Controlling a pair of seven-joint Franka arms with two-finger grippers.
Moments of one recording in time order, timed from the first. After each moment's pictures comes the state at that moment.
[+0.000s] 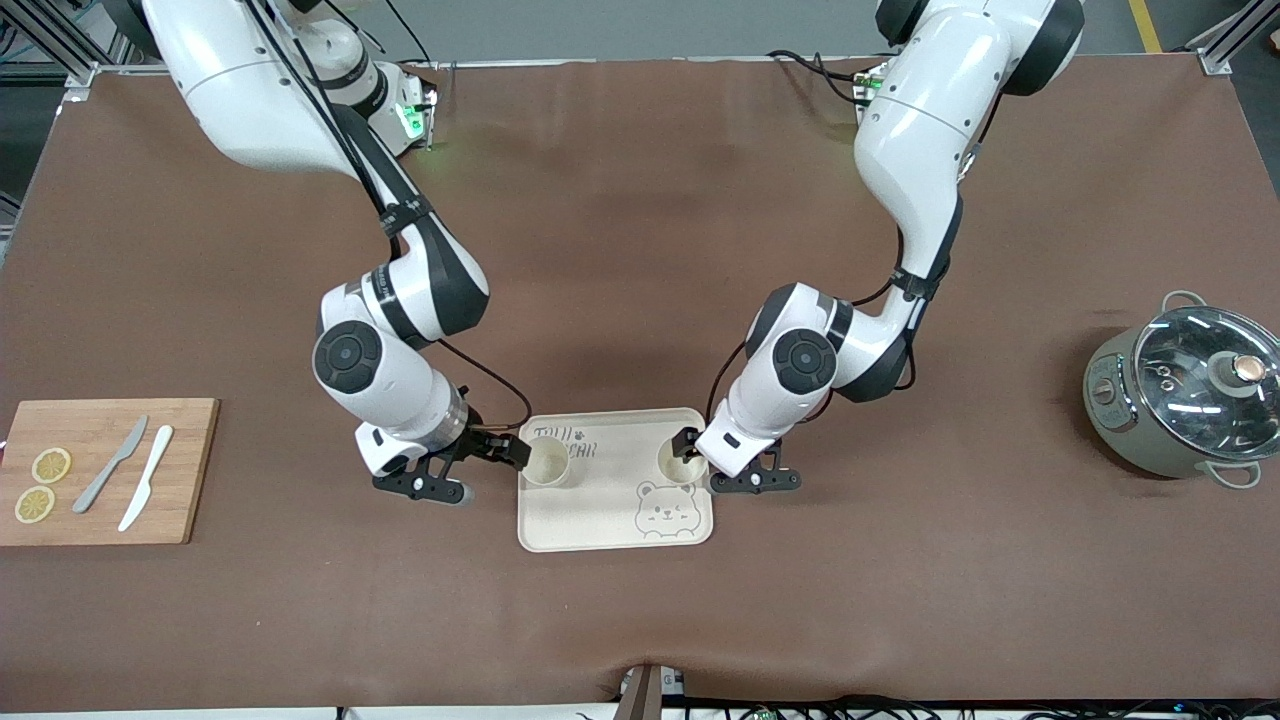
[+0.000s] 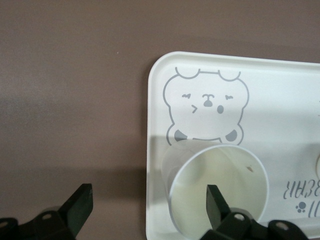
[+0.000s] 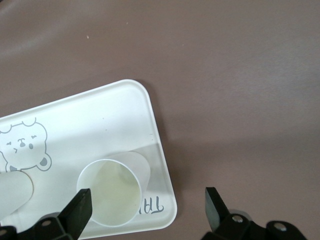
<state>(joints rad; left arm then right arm) -0.51 0.85 -0.05 -1.37 -0.14 2.41 -0.53 0.27 0.66 0.17 -1.50 0.01 2.31 0.58</state>
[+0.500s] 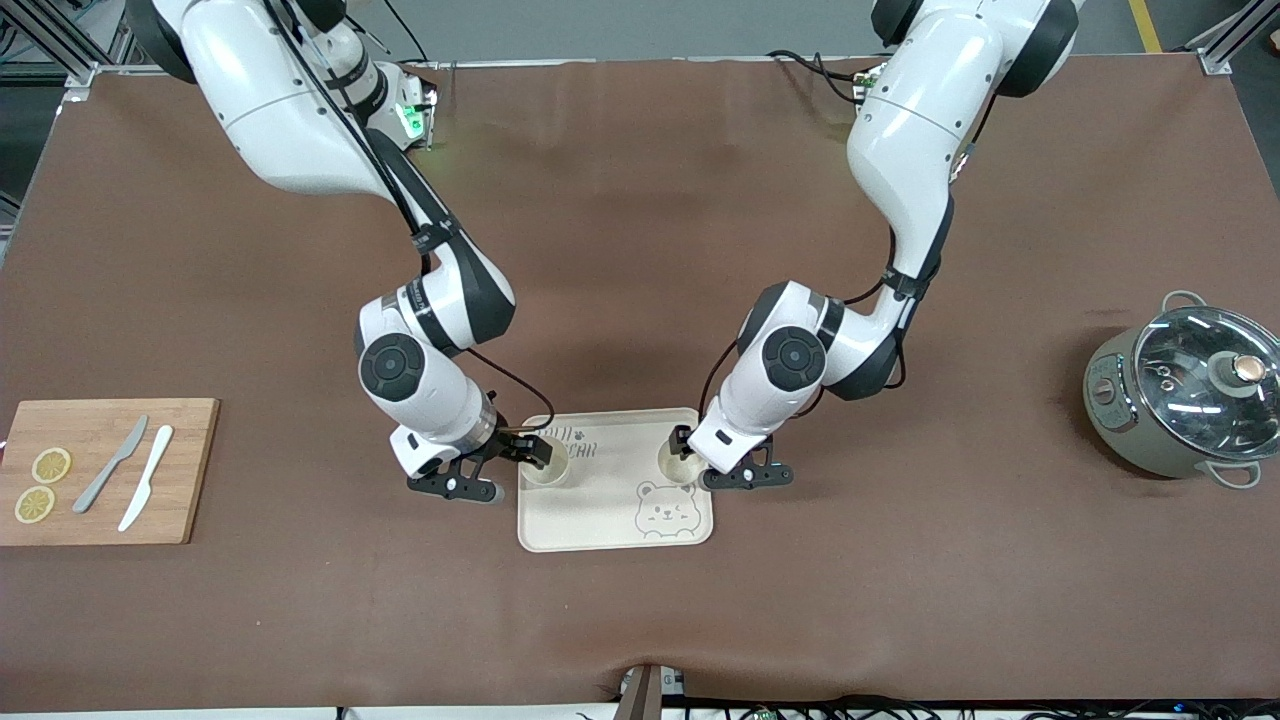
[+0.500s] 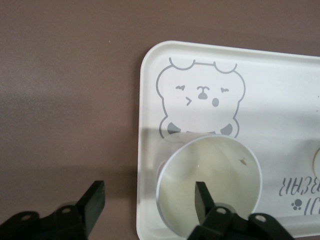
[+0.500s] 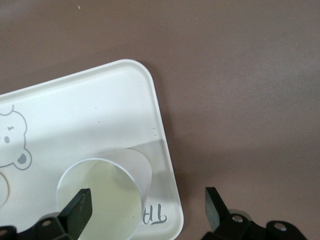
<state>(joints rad) -0.52 0.85 -0.05 -1.37 -0.14 2.41 -0.55 0.32 0.74 0.14 -1.50 0.00 2.38 0.58</state>
